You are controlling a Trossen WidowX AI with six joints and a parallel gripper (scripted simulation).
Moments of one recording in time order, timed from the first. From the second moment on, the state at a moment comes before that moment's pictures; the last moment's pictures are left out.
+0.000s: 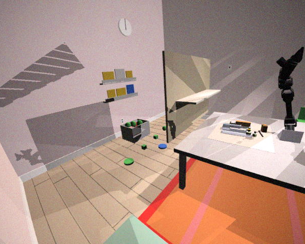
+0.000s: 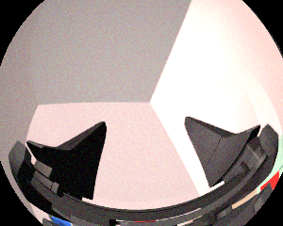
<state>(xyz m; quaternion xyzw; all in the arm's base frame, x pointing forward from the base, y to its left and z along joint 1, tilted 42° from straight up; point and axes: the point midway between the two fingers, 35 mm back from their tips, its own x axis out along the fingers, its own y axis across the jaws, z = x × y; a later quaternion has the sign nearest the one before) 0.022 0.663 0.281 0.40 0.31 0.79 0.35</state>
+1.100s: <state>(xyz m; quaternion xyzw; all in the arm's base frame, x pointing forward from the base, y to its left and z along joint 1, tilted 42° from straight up) 0.292 0.453 0.008 0.16 0.54 0.14 0.82</state>
